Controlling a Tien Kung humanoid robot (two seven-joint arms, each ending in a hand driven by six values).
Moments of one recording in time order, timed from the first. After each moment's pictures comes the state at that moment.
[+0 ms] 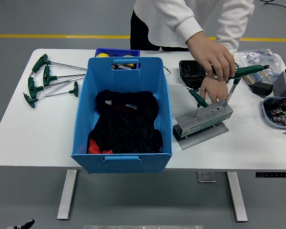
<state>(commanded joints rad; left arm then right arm) -0.15 0.08 -0.91 -0.18 0.77 0.29 0.04 0.16 -0.23 1.58 1.33 -1.32 -0.14 0.13</state>
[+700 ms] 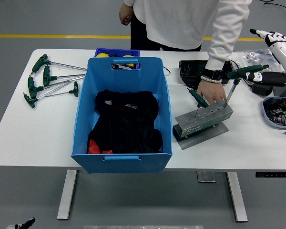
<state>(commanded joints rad) -0.16 0.07 -0.91 -0.18 0.76 0.29 0.05 0.44 -0.58 1.18 1.34 -1.95 -0.13 0.26</state>
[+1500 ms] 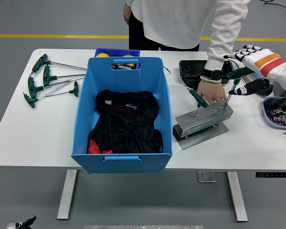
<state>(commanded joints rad) -0.17 0.07 -0.90 -0.18 0.74 0.29 0.05 0.83 -0.60 0.62 0.95 -1.96 -0.17 0.33</state>
